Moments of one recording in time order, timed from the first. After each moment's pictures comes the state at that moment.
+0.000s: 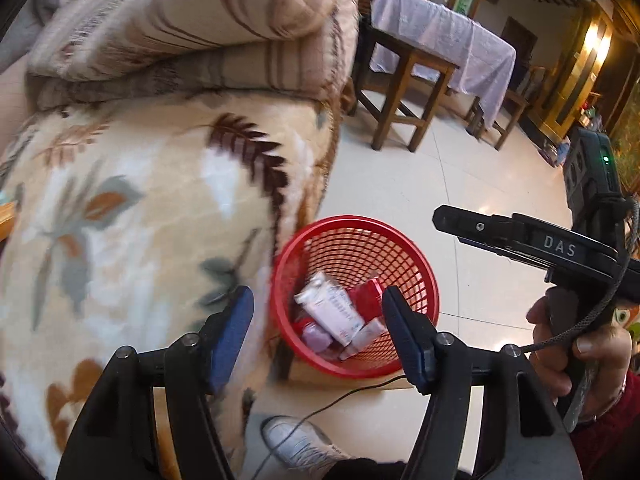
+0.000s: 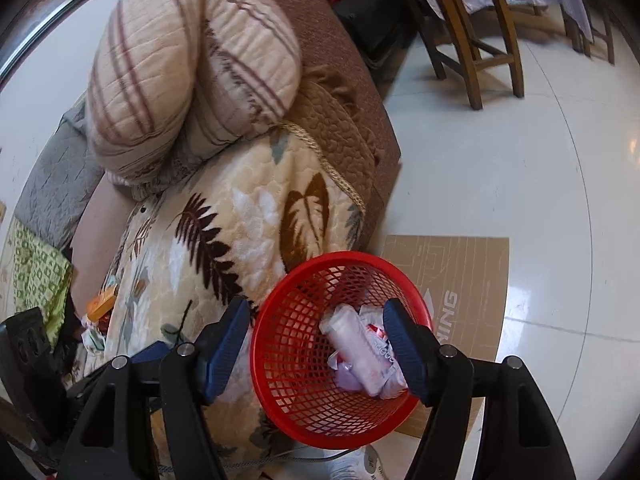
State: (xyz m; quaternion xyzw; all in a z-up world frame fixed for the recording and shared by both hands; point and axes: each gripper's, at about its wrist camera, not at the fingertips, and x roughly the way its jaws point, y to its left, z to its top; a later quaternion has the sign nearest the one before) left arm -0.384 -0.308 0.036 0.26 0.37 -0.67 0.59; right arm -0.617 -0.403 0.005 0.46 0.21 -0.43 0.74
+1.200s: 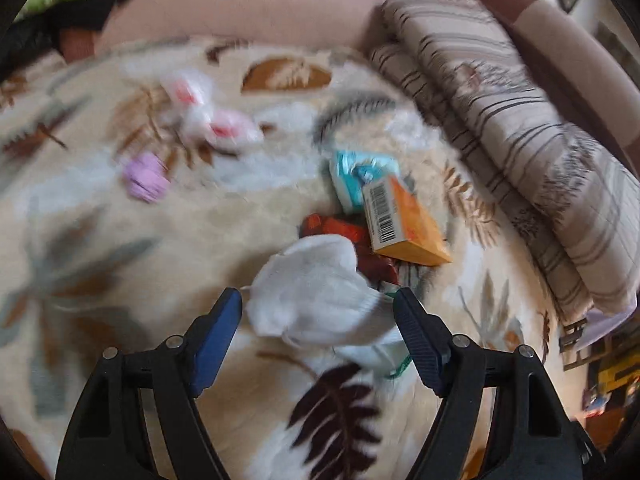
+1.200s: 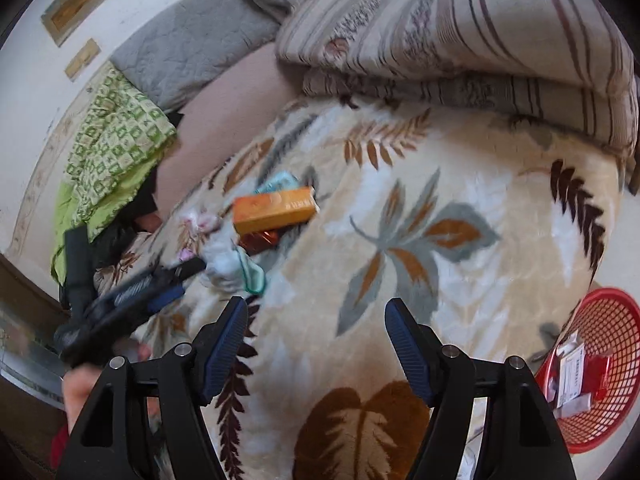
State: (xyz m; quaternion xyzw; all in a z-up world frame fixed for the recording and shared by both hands) left arm -0.017 -0.224 0.014 0.01 0.53 -0.39 0.75; right arm -0.292 -0.314 0.070 0.37 0.31 -0.25 0.84
